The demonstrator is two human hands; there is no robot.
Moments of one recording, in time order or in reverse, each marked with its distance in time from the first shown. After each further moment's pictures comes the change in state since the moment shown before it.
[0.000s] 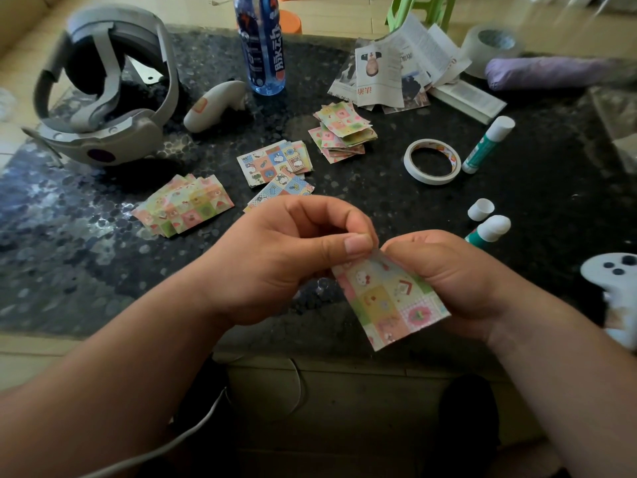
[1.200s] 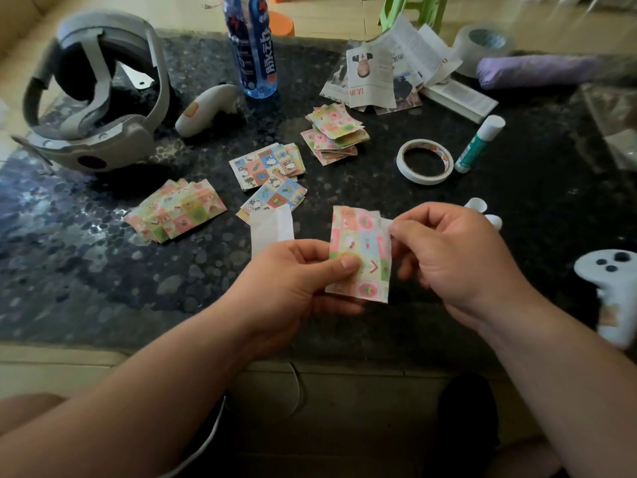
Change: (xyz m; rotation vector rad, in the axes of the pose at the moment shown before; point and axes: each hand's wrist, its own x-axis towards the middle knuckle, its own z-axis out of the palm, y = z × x) left_hand 0.003 -0.037 0.016 -0.171 0.366 -0.351; right_hand 0.017 0.012 -0.015 -0.139 0.513 -0.312
